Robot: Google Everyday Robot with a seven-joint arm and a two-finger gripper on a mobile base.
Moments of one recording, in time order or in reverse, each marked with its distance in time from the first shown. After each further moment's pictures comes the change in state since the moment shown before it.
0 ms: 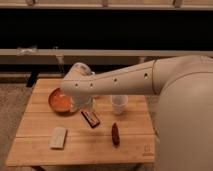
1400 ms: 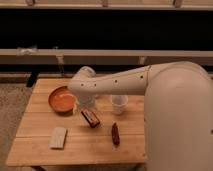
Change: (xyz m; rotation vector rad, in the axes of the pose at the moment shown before) arm 0.023 0.001 0.058 0.054 -0.057 -0.249
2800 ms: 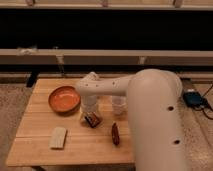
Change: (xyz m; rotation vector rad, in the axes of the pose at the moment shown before) arm -0.001 0.016 0.085 0.009 -0.195 -0.068
